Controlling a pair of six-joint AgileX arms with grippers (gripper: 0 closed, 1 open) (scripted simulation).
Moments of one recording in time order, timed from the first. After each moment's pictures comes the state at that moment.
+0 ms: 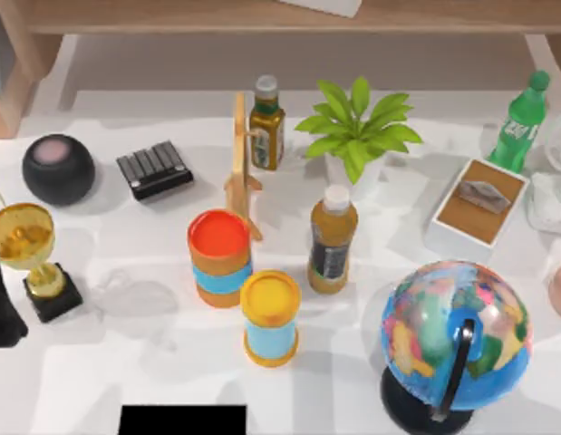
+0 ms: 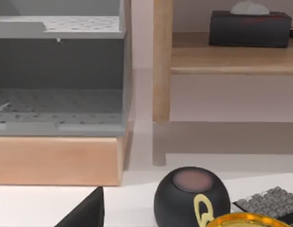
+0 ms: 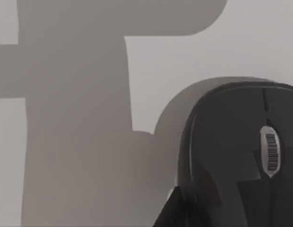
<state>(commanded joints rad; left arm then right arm) 0.00 0.00 0.00 0.00 0.00 0.00 -0.36 2.60 2.37 -1.24 0.00 -0.12</state>
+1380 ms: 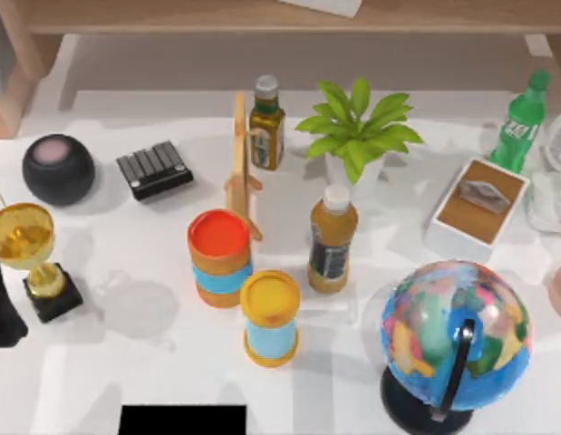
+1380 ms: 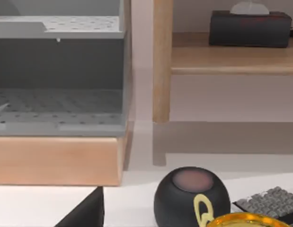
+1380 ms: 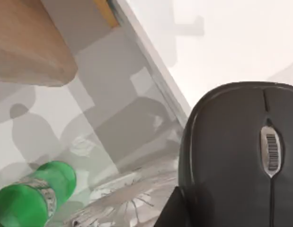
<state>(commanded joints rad) 0.00 0.00 0.00 0.00 0.00 0.00 -0.11 2.12 2.28 -1.40 0.13 0.44</state>
